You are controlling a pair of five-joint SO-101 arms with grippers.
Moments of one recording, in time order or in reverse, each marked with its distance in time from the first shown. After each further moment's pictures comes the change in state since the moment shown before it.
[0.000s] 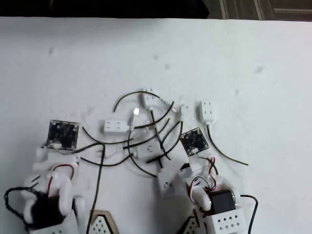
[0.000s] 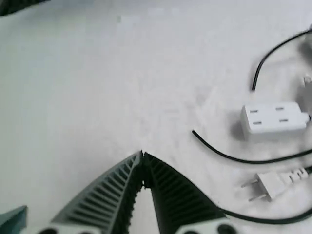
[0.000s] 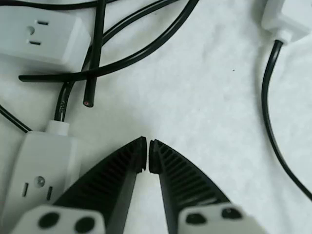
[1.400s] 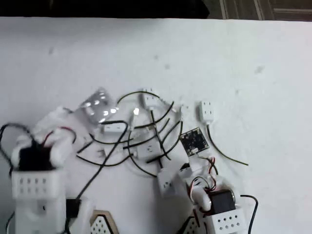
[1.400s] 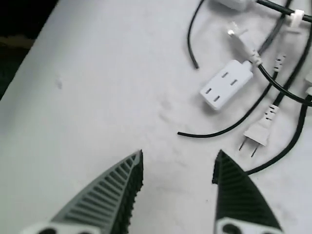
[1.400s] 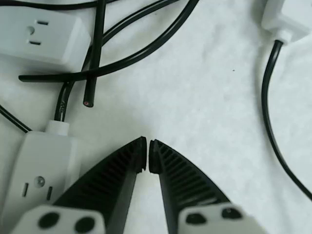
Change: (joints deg) left arm 12.1 47.3 -35.8 4.3 -30.2; right arm 0.0 0.0 0.0 0.0 0.0
